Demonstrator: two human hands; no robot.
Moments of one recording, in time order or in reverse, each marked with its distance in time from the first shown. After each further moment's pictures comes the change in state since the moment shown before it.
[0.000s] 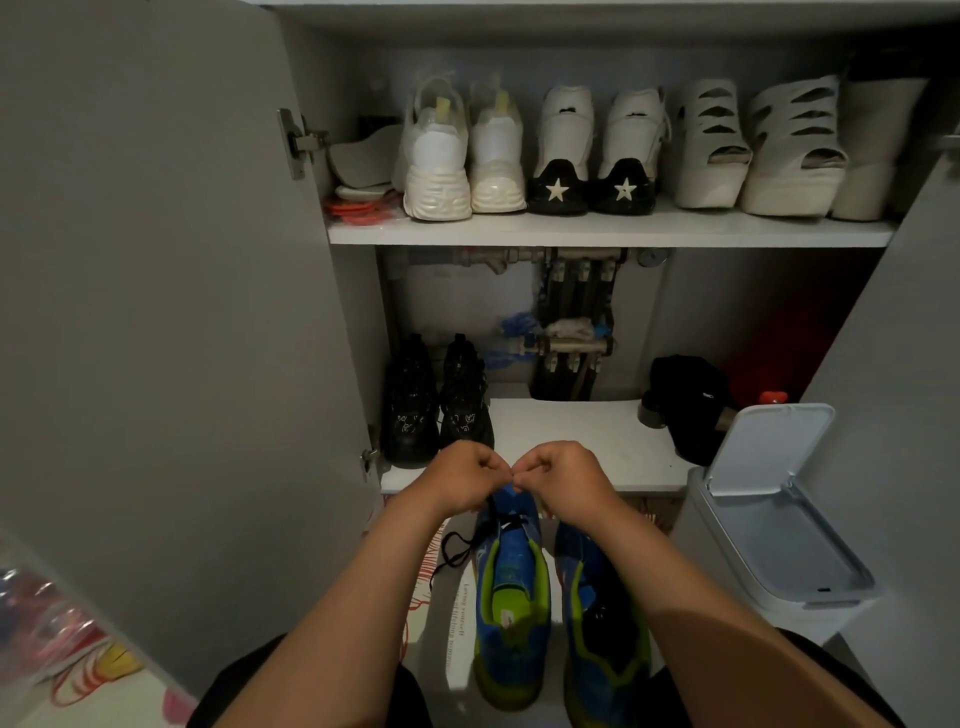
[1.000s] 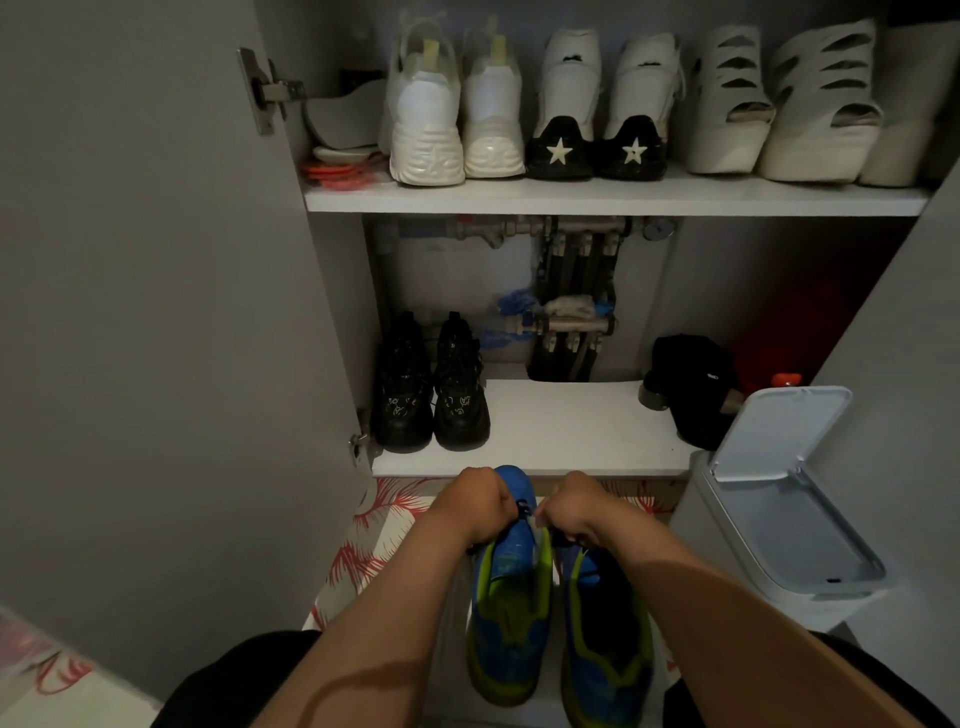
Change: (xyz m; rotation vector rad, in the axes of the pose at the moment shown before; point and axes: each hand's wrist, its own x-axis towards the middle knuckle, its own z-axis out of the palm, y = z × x) left_hand 0.011 -0.025 0.047 0.403 -0.070 -0.007; right_hand 0.022 0.055 0.018 -0.169 -0.238 0.478
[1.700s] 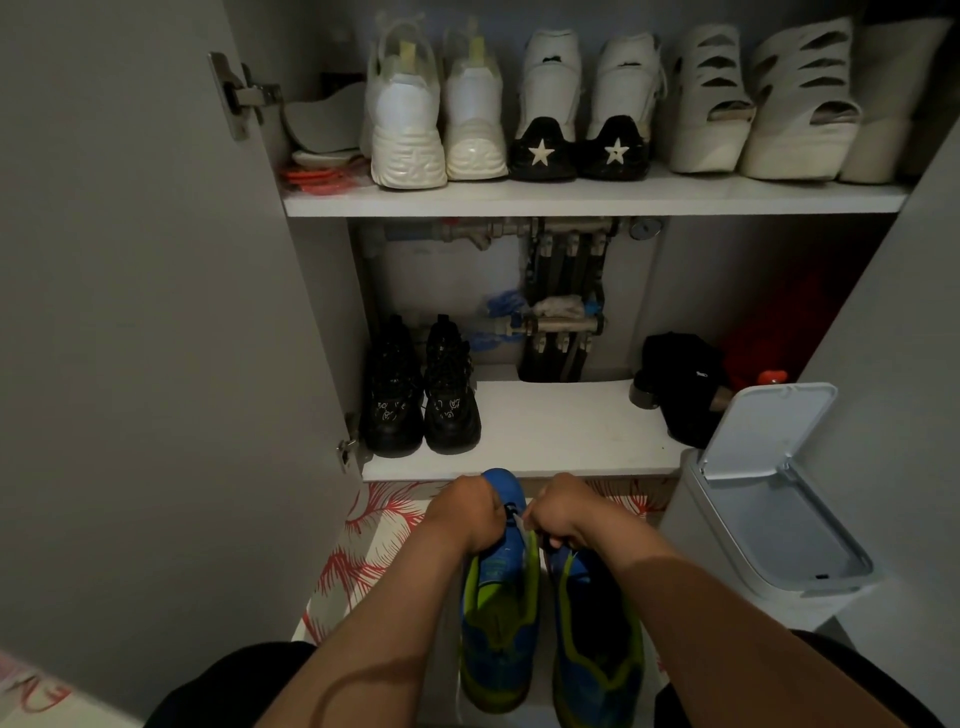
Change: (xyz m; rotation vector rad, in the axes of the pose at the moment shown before) left_hand 0.001 0.007 0.007 0.111 -0.015 -0.041; right_hand -0.001 -0.002 0.000 0.053 -0.047 0.008
